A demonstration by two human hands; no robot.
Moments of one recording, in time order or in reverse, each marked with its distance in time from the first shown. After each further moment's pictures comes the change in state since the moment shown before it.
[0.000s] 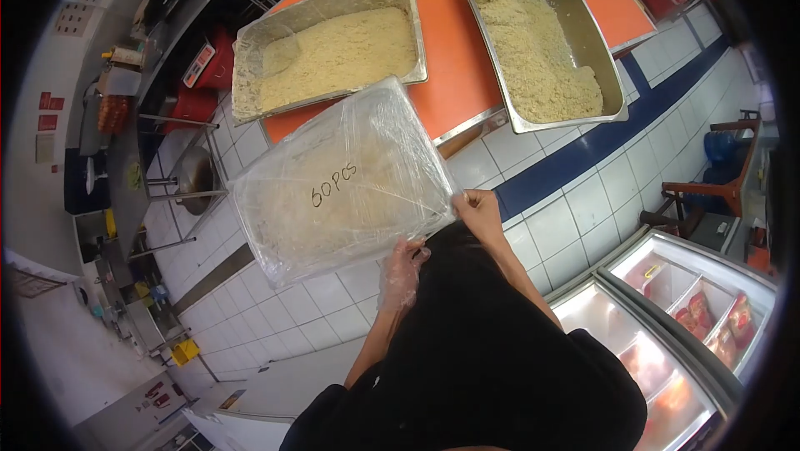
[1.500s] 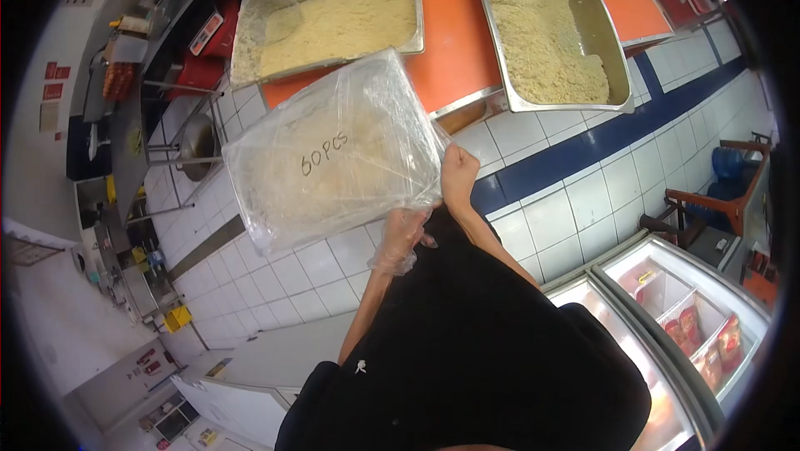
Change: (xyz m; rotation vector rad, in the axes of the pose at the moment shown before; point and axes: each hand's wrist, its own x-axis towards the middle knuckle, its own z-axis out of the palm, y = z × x) left_hand 0.003 0.019 0.055 0.491 -0.284 -0.054; right_hand 0.038 0.018 0.045 0.346 0.303 -0.011
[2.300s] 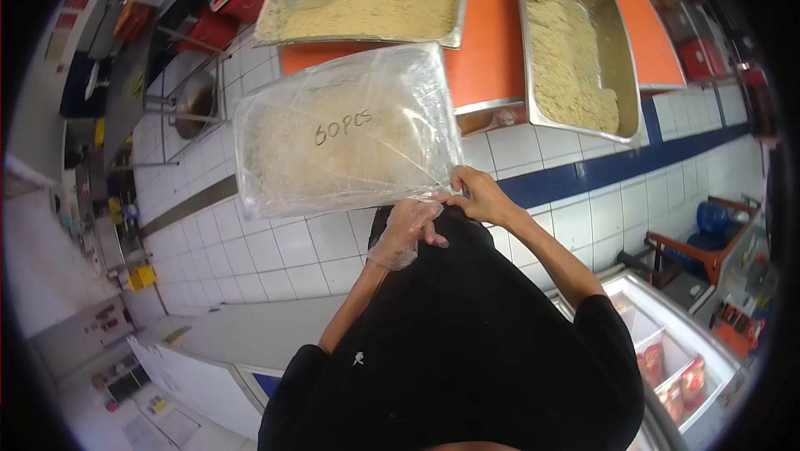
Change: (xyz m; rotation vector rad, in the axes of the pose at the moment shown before) left_hand -0.020 0.005 0.003 -0.250 -0.071 0.022; right_hand -0.002 -0.087 -0.070 -0.680 -1.139 -0.170
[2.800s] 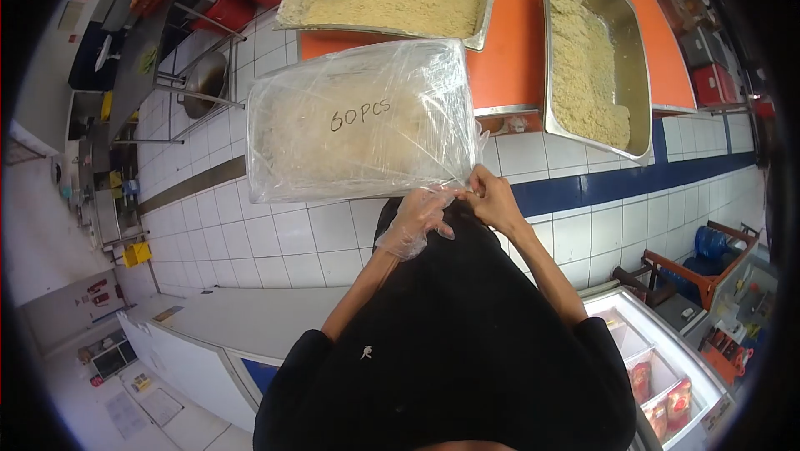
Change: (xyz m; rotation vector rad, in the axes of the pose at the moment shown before) left_hand -0.001 0.014 0.004 -0.077 0.004 0.030; right_hand -0.009 -0.005 0.017 0.066 0.240 0.006
